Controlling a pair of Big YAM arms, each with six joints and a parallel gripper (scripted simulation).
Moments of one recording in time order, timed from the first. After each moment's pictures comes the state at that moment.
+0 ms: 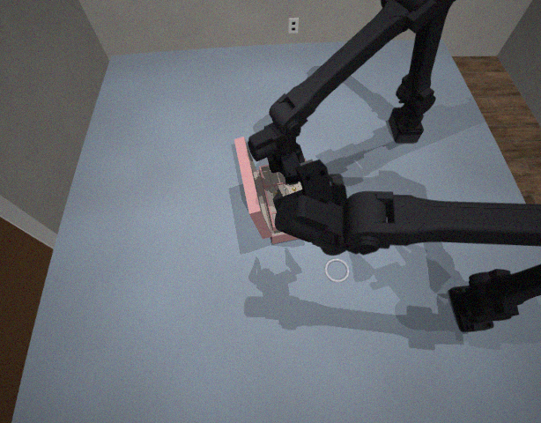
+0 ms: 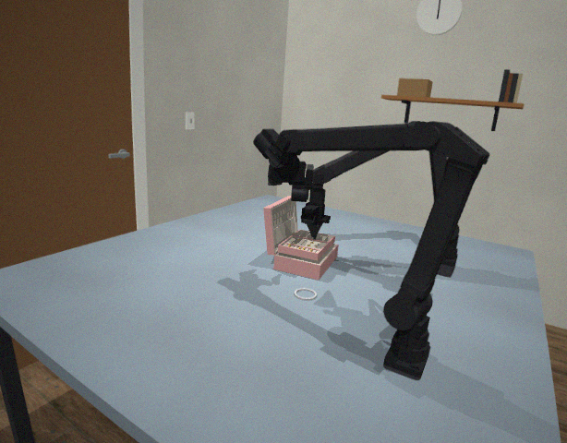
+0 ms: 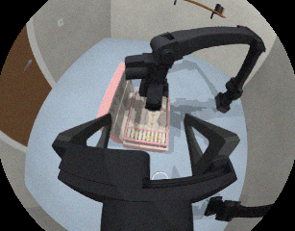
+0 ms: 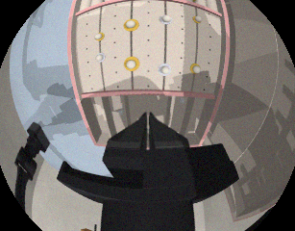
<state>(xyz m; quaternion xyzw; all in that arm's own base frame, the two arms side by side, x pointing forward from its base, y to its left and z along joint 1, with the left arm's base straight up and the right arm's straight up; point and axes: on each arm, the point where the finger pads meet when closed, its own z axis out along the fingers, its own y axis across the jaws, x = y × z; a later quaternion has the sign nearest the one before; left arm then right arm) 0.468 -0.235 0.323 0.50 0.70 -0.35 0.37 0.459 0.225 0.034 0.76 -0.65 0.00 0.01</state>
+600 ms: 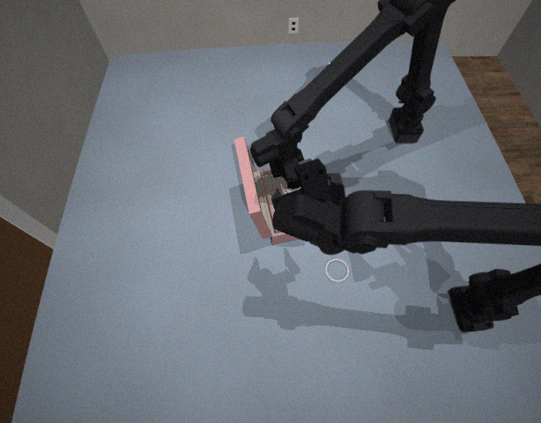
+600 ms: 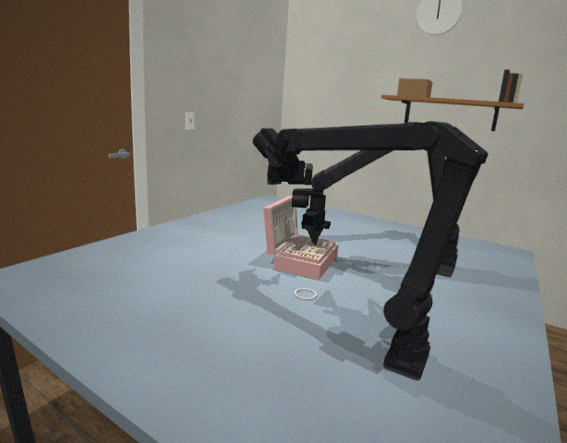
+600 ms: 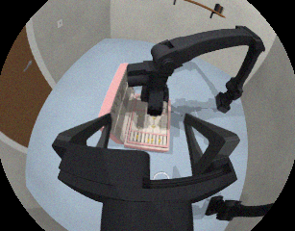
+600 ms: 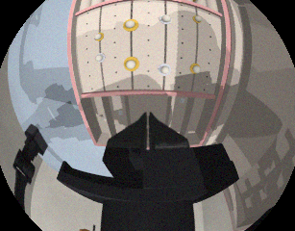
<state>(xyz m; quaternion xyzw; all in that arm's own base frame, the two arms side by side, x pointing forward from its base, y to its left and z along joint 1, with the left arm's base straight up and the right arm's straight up) 0.471 -0.236 0.325 0.50 0.69 -0.35 0.37 0.454 0.226 0.012 0.77 -0.64 0.00 0.01</state>
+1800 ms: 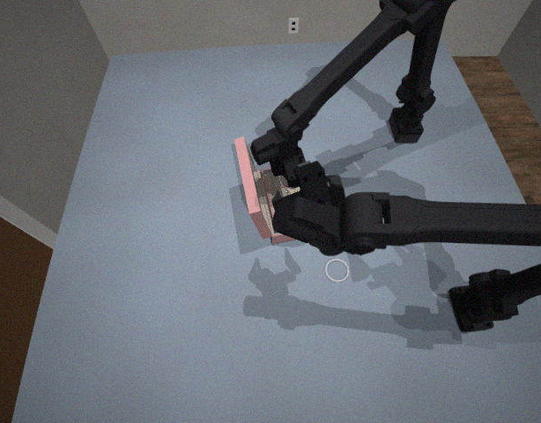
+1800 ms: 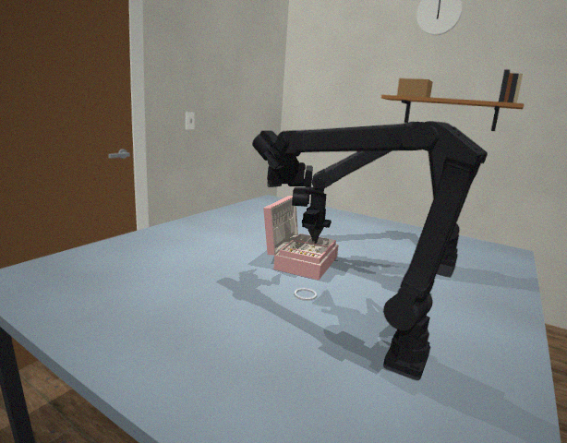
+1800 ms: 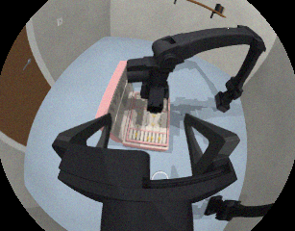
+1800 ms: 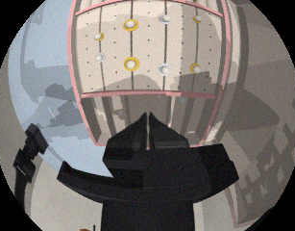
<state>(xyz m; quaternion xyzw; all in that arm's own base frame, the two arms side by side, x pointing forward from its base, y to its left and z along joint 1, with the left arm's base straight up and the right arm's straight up) 0.470 -0.235 0.318 0.50 0.70 -0.35 0.37 0.453 0.225 0.018 0.77 -0.64 0.00 0.01</state>
